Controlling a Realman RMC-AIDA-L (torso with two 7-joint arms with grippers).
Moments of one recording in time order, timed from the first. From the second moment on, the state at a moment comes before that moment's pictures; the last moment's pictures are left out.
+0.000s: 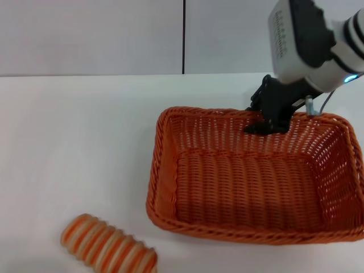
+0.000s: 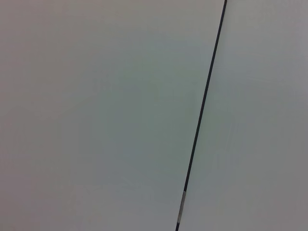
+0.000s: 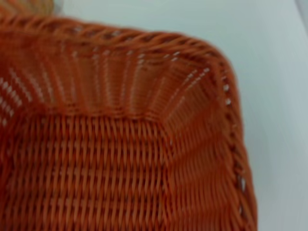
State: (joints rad) left arm -0.03 -2.07 -0.58 -0.01 1.97 1.66 -0.50; right arm 0.90 2.06 -1.23 -0.88 0.62 1.44 -1.48
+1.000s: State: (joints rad) left arm -0.03 -2.07 -0.58 -0.01 1.97 1.66 -0.50; right arm 0.88 2.08 -1.37 -0.96 0.62 1.40 -1.53
